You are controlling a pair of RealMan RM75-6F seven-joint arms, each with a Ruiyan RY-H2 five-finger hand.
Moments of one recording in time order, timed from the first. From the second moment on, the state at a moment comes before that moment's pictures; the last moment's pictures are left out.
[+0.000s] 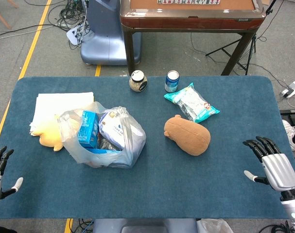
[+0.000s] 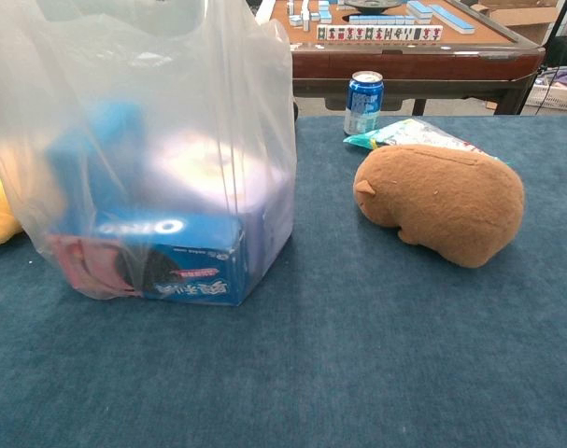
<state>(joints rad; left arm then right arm) -0.02 -1.01 -0.04 -1.87 1.42 1.55 0.16 0.13 -0.97 0.01 -1.71 -1.62 1.43 0.08</state>
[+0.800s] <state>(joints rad) -0.12 -0.89 -0.07 -1.87 1.52 1.42 -0.26 0.13 -0.96 0.02 -1.72 -1.62 1.44 0.07</state>
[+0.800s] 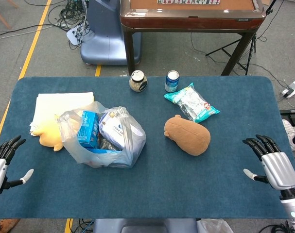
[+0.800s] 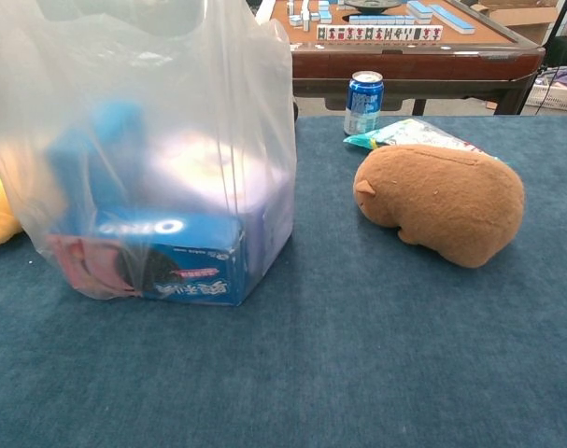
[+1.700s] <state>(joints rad) -0.43 -0.70 -0.12 -1.98 1.74 1.17 -0.88 0.11 -0.97 0.01 -1.71 -1.61 1.46 0.08</state>
